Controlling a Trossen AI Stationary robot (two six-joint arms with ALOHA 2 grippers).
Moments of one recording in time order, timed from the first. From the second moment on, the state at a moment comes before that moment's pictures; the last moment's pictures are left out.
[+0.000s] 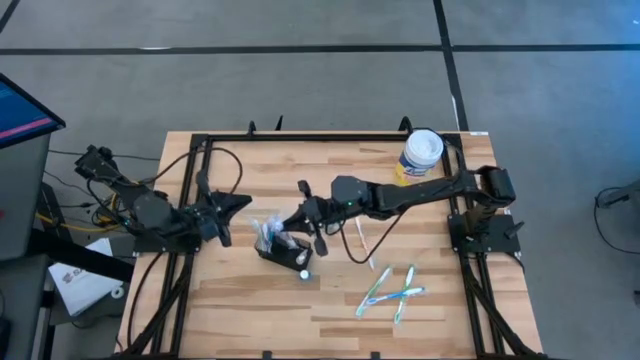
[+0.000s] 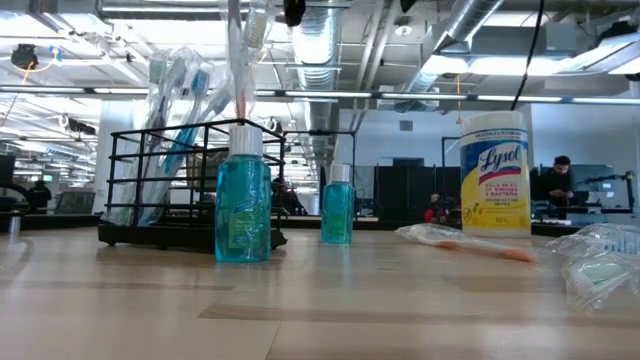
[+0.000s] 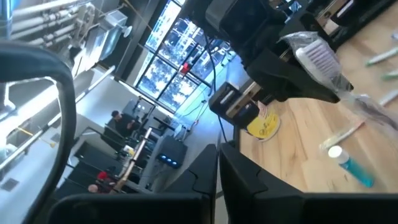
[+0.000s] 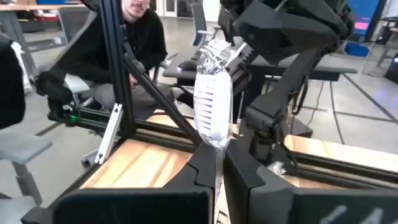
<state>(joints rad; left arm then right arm) -0.62 0.72 0.71 -0.02 -1.02 0.88 0.06 1.80 1.36 0.31 -0.20 -0.08</state>
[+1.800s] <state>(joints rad) 0.05 0.81 0.68 0.01 -0.12 0.28 0.14 1.82 1.14 0.59 -0.10 -0.11</state>
